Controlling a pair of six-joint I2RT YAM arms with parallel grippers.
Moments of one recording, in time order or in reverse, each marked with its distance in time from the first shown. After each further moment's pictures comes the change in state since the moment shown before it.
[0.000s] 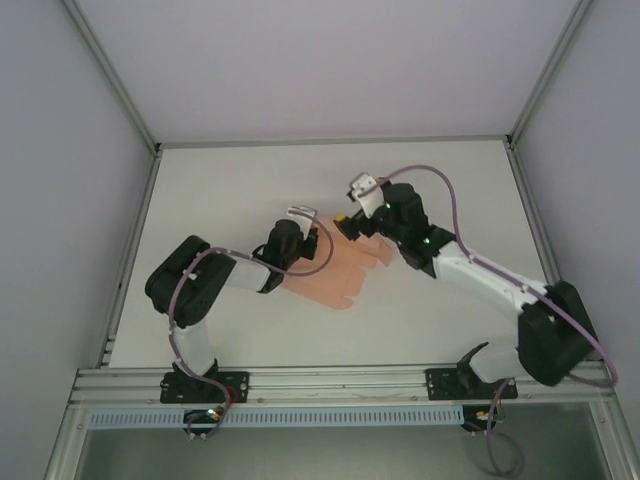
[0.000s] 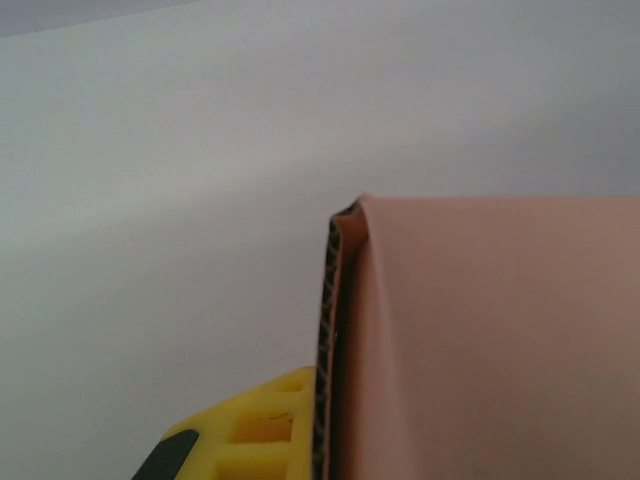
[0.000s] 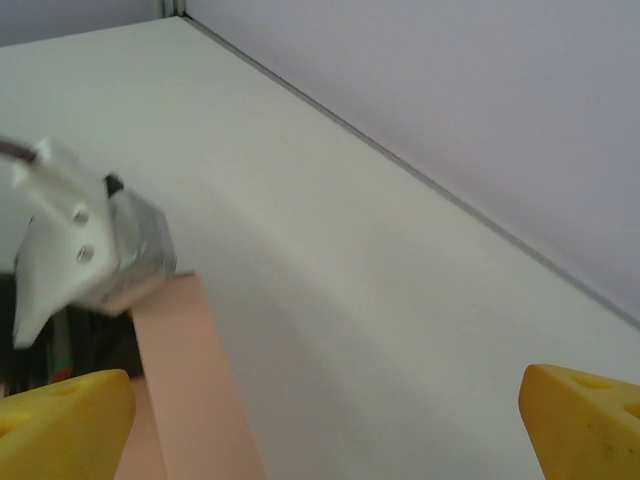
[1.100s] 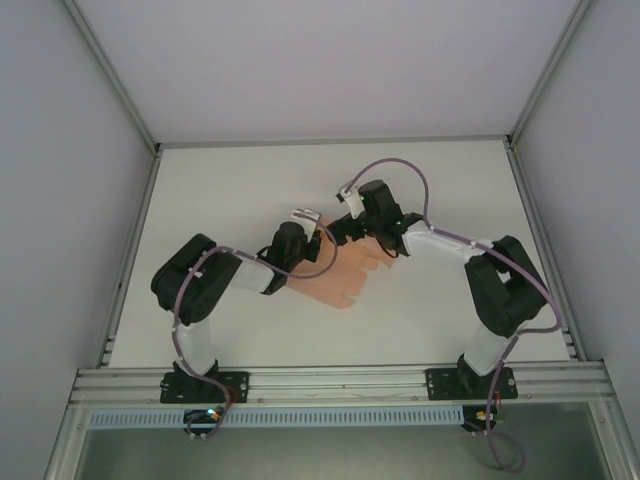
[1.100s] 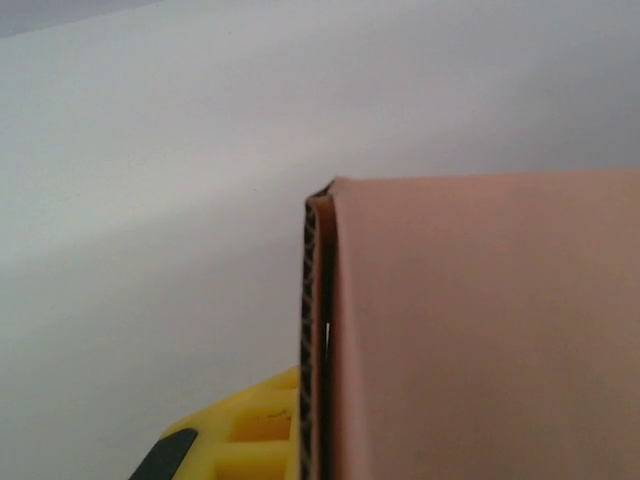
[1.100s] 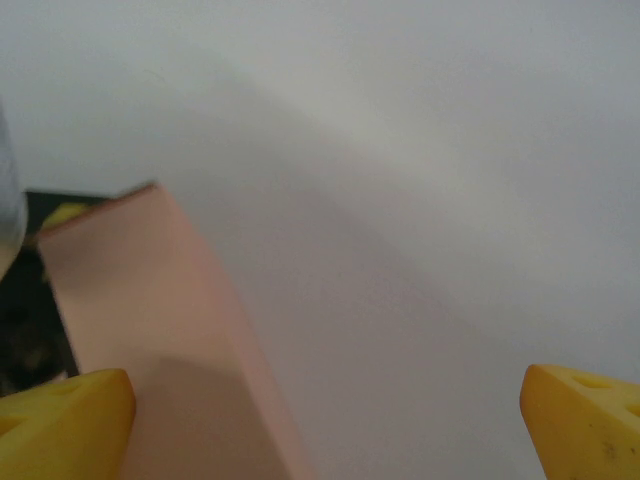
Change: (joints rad) left arm -0.019 0.025 0.007 0.015 -0.057 0.023; right arm -0.025 0.261 0.092 -0.127 -0.069 0.207
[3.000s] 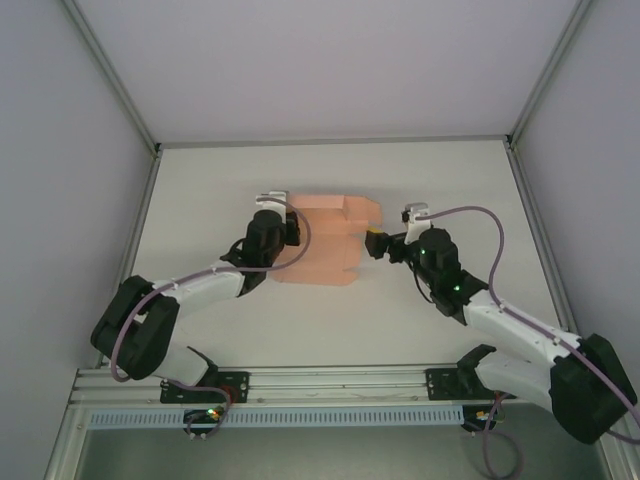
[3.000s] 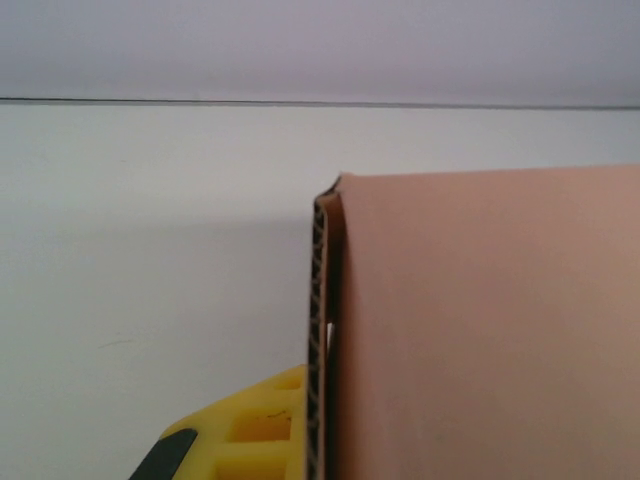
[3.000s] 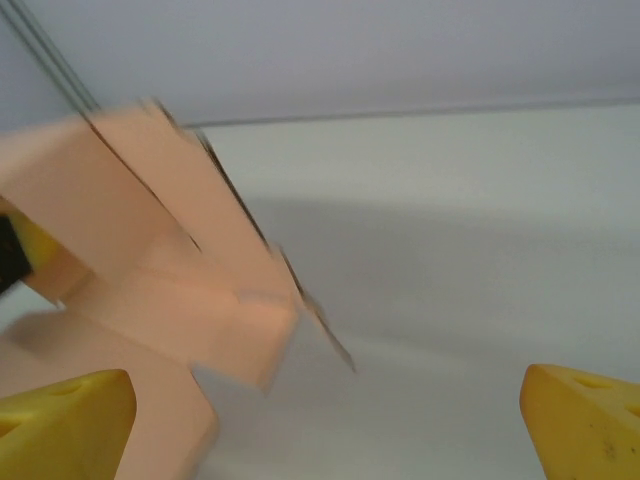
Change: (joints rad) left arm 0.041 -0.421 -0.027 -0.320 -0.094 -0.235; right arm -0.018 -0.652 -0.568 0.283 0.204 0.335
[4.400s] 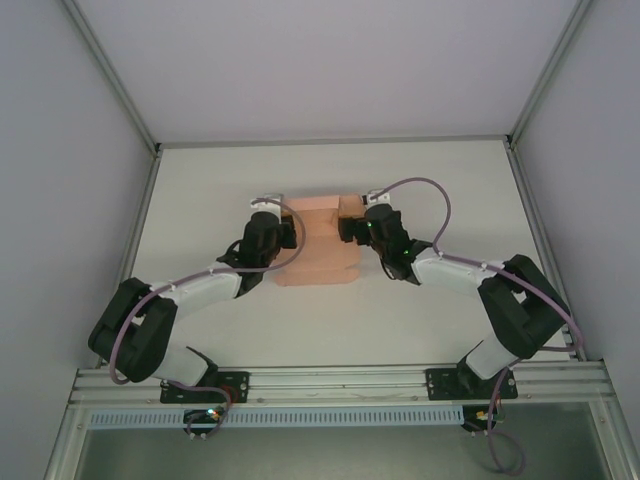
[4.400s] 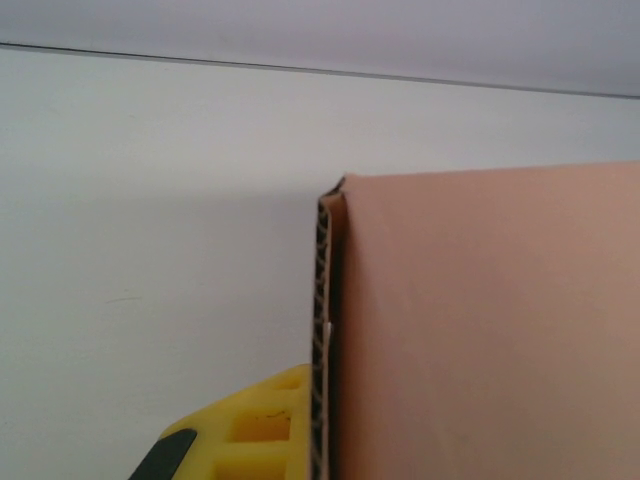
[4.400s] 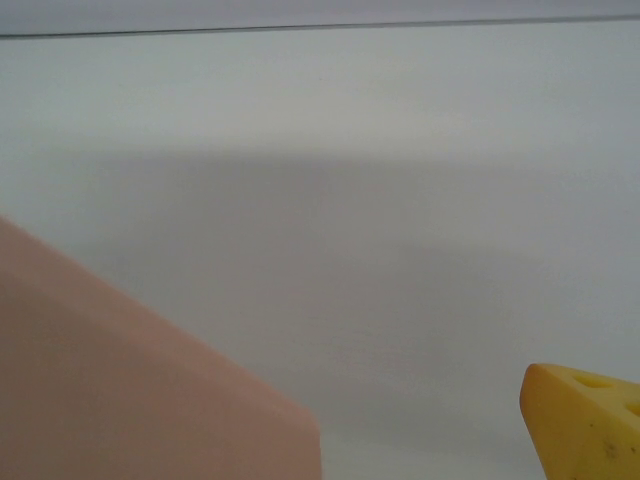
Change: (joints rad) left arm 0.004 -0.015 -0.022 -0.045 0.020 -0.060; right arm 0.099 0.527 0.328 -0.010 0.197 0.031
